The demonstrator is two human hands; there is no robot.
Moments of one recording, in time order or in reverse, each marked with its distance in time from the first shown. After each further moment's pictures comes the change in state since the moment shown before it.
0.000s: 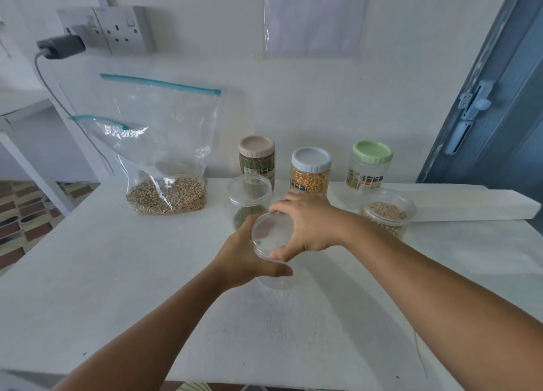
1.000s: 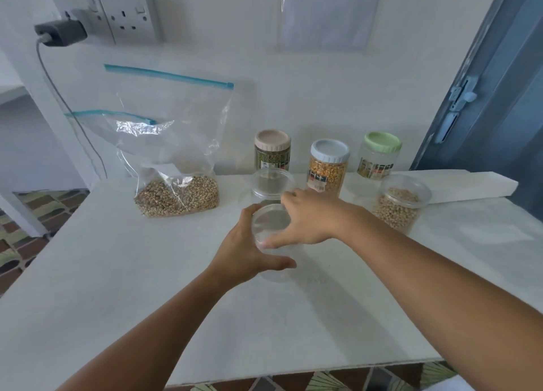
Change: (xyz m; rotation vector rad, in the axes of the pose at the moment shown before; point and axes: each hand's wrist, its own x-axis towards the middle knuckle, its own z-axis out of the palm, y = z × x) left_hand -0.016 -0.038 -0.063 0.021 -0.021 0.093; right_hand 0.026 -0.096 -0.004 -0.146 -0.094 0.275
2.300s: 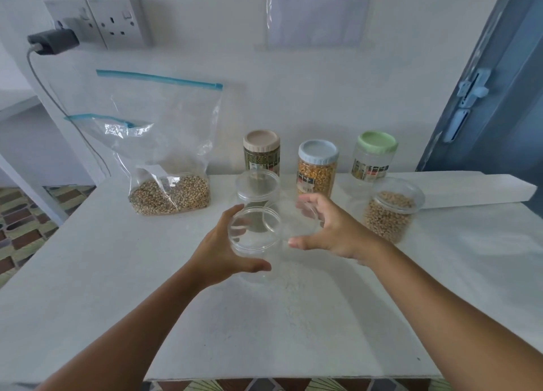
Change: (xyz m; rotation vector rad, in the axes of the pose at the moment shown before) left_hand 0.003 0.003 0.005 -0.007 -0.020 -0.051; right_hand -0.009 0.105 0.078 1.116 0.100 -0.100
